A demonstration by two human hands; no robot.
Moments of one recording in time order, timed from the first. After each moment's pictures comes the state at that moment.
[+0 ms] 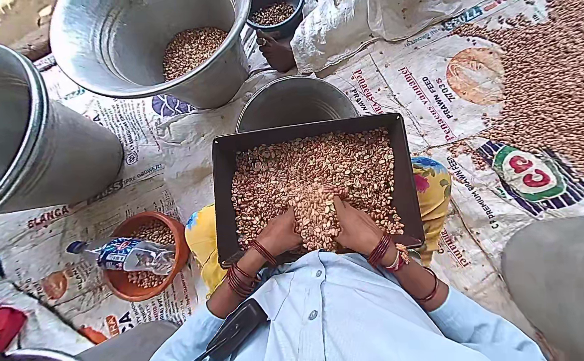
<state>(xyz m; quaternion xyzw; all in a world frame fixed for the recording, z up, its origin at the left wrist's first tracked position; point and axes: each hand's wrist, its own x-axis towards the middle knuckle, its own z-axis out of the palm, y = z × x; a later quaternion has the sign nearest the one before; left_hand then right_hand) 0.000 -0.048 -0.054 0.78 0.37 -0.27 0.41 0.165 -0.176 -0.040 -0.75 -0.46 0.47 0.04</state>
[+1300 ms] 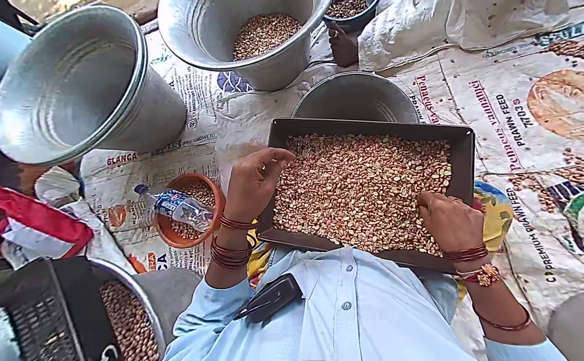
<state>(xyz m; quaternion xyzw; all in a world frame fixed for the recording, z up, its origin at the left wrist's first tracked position) -0.069 0.020 0.006 0.85 0.36 0.26 0.27 0.231 -0.211 -0.063 -0.85 -0.52 0.08 0.03</state>
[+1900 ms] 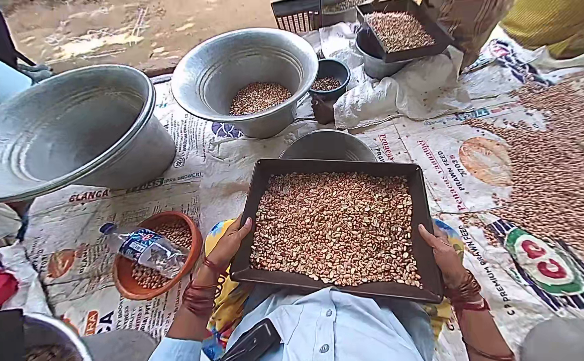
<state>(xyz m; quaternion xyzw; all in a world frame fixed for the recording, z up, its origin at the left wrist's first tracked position) -0.117 0.011 -0.057 0.57 0.52 0.21 0.60 0.268 -0.238 -0.053 -0.71 -0.24 0.35 0.56</state>
